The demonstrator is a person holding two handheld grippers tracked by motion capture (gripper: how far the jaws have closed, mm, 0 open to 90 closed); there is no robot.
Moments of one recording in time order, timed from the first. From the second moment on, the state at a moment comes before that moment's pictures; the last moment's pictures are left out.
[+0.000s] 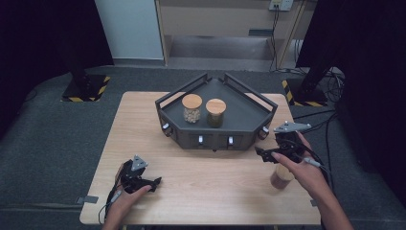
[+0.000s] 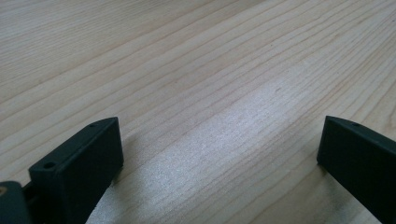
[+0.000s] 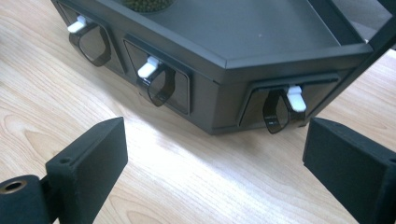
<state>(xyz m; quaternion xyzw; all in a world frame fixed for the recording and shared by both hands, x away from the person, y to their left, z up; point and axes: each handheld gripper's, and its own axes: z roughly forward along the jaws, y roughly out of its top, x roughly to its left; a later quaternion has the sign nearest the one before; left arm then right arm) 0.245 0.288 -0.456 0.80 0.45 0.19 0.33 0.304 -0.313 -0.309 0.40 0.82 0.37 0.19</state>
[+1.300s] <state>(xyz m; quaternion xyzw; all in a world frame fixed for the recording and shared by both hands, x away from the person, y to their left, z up) 0.245 0.288 -0.456 0.80 0.45 0.19 0.33 0.274 -0.353 -0.329 0.43 0.80 0.36 0.21</state>
